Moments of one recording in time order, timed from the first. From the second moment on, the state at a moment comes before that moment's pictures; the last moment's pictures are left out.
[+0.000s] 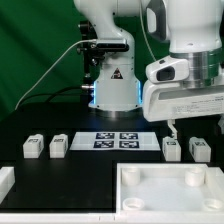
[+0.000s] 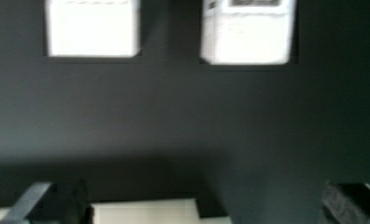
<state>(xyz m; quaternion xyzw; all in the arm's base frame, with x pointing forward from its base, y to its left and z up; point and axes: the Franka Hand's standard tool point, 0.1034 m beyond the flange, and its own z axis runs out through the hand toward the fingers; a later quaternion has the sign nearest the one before) 0.450 0.145 0.062 -1.00 0.00 0.02 0.06</state>
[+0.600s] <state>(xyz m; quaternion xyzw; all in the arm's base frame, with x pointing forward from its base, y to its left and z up) 0.435 0.160 0.060 -1.00 0.04 0.05 0.06</state>
